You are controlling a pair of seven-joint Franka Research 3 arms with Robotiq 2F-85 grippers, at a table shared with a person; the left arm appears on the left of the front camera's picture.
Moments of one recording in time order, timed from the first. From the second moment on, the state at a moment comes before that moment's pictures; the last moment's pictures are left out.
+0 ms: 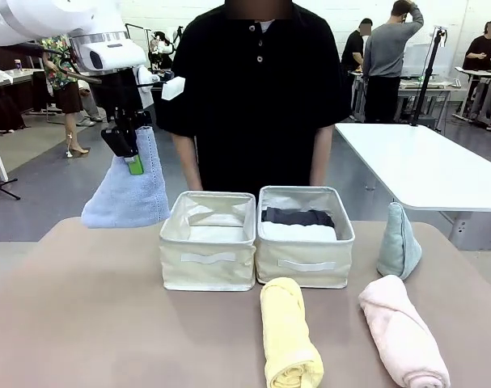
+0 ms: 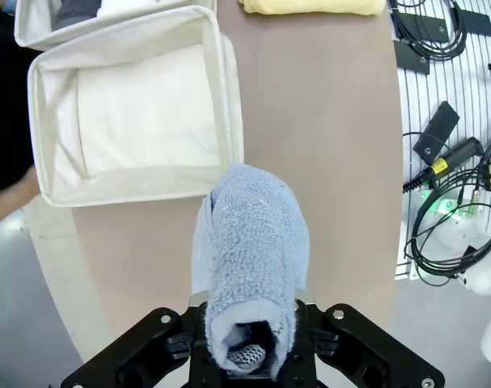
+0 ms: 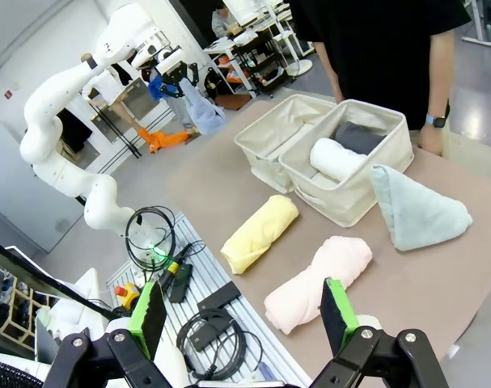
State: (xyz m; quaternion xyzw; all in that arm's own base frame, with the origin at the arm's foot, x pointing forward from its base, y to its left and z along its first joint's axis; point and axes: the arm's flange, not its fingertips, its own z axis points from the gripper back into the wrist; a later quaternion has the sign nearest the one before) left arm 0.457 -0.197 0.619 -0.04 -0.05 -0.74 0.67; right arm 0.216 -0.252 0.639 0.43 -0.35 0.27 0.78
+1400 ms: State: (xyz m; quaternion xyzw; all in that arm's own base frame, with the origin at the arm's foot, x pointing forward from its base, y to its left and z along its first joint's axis) left arm 0.559 -0.349 0.550 -0.11 -0.02 -0.73 0.67; right arm 0.216 -0.252 0.639 0.43 -0.35 0.27 0.78
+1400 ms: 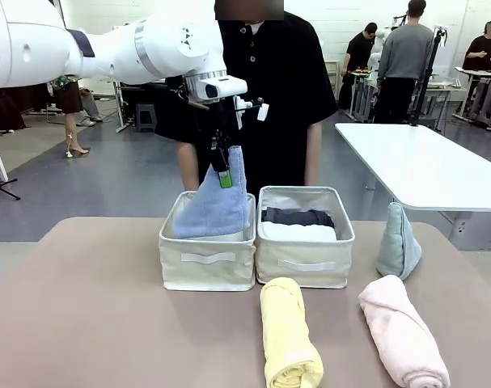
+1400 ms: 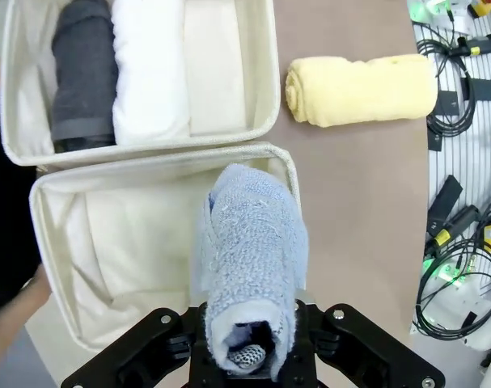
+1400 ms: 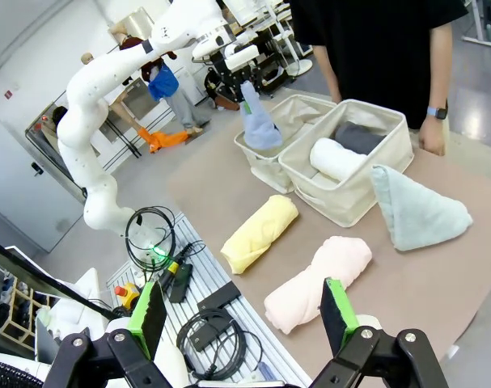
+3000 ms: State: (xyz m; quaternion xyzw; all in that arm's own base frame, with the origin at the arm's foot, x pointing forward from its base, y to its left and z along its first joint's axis) left arm 0.530 -0.400 0.405 0.00 0.06 -0.75 0.66; right arm 0.216 -0.252 0.639 0.43 -0.35 0.27 0.78
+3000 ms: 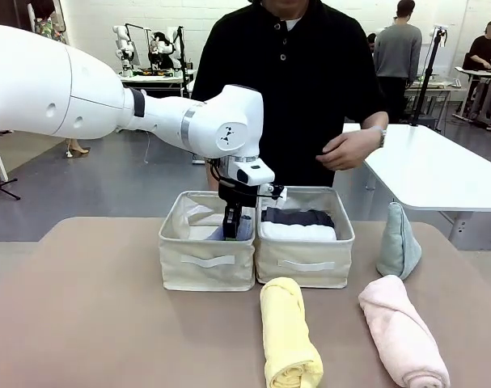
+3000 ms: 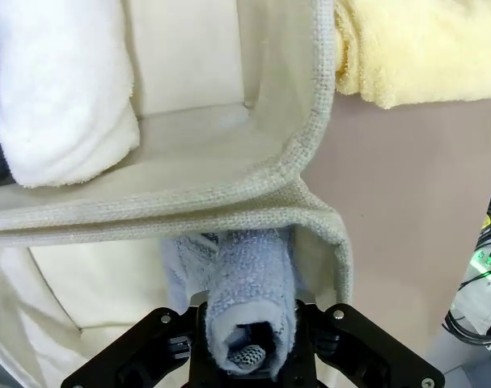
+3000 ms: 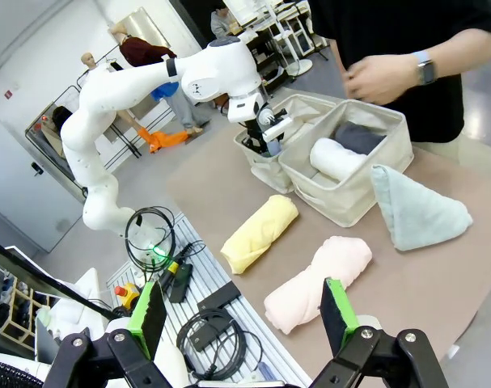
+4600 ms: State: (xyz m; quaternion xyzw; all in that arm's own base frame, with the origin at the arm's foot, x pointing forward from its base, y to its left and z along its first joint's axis) left arm 0.539 -0.371 0.489 -0.01 -0.05 -0.73 0.68; right arm 0.217 -0.252 0.638 0.43 -0.35 0.27 0.78
